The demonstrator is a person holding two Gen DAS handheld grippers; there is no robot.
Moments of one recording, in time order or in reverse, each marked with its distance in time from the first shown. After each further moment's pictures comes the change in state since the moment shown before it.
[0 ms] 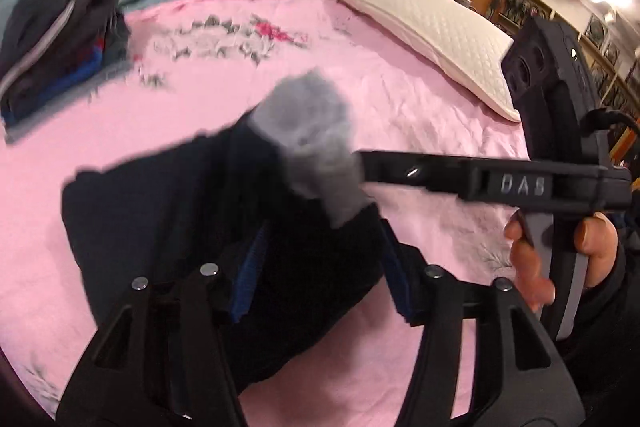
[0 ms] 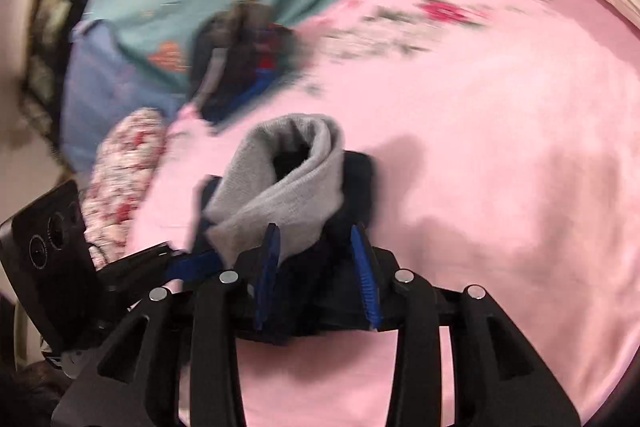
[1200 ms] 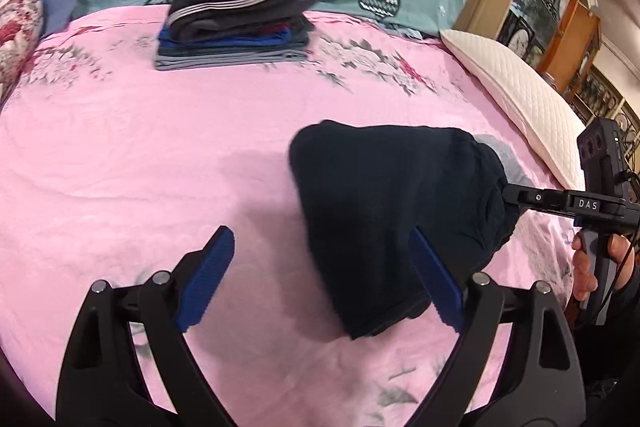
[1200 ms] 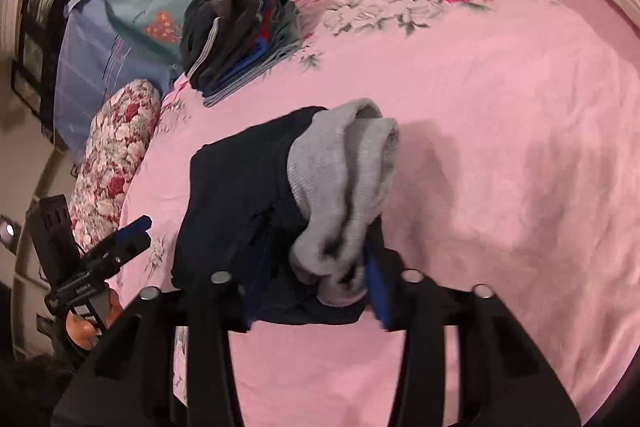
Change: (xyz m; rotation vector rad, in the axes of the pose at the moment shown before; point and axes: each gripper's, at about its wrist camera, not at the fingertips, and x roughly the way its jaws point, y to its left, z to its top) left arm -0.100 0.112 -0.054 -0.283 -0.123 0.255; right arm -0.002 0.019 -0.002 -0.068 0.117 -0.014
